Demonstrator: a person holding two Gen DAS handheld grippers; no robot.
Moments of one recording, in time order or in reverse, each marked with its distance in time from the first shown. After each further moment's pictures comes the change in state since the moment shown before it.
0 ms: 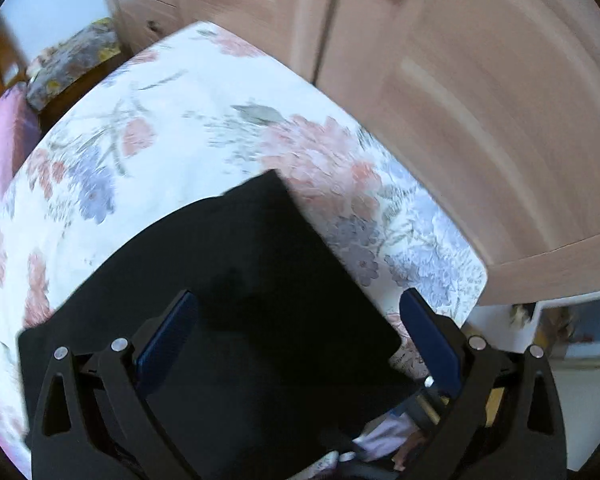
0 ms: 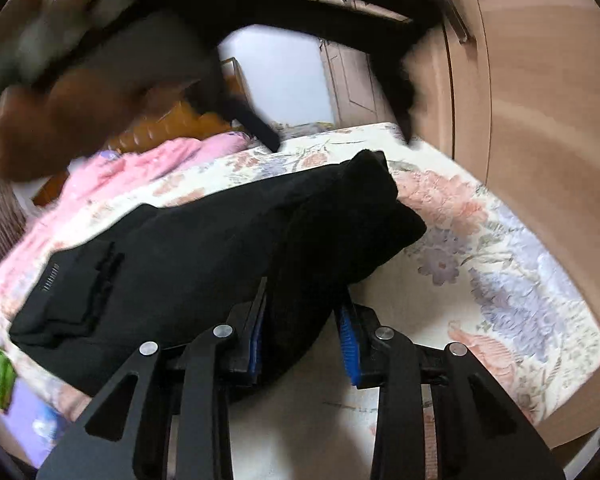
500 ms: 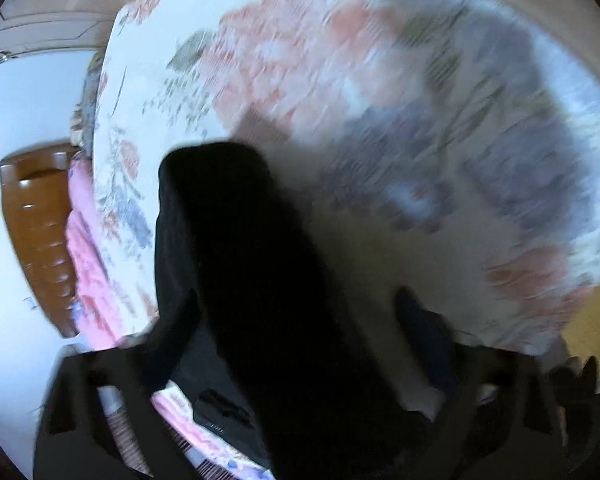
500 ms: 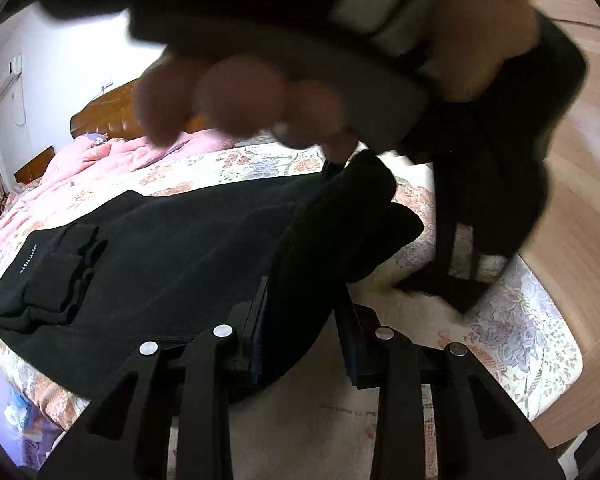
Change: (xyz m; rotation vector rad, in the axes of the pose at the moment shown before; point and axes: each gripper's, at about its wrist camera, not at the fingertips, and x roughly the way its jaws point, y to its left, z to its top) left arm 0.106 -0.077 0.012 0.372 0.467 0.581; right arm 0.000 0.020 -0.007 -0.079 -0.016 -0.080
